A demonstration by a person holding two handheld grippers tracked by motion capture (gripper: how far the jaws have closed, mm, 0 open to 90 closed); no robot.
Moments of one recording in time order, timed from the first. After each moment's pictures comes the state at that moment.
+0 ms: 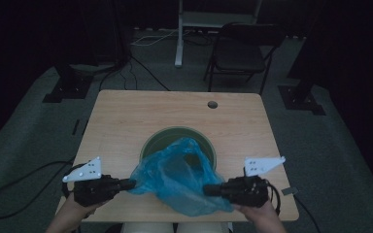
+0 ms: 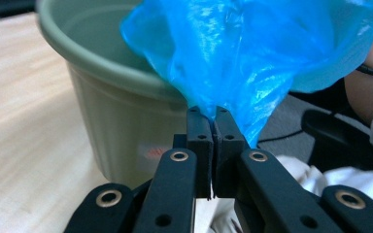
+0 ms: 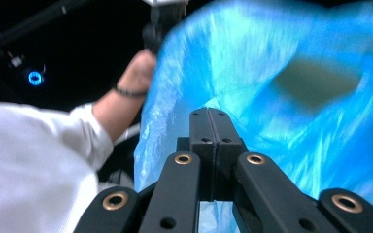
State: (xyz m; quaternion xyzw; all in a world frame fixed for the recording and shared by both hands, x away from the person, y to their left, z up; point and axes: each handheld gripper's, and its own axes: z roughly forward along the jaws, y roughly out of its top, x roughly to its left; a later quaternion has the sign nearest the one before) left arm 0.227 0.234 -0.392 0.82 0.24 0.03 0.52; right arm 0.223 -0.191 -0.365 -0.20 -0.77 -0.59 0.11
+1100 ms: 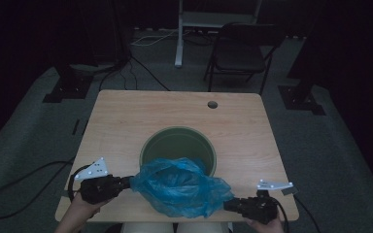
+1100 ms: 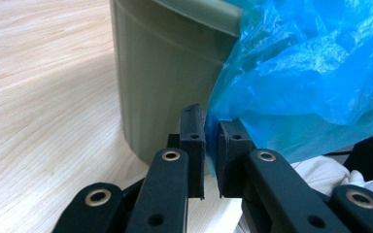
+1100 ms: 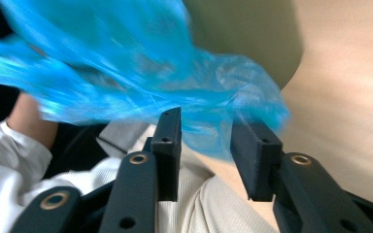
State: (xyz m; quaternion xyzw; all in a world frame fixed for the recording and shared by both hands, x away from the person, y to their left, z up) left arm 0.241 0.237 -0.427 0.81 0.30 0.05 0.50; right arm 0.213 -0.257 -0.479 -0.42 -0.73 -0.52 0.12
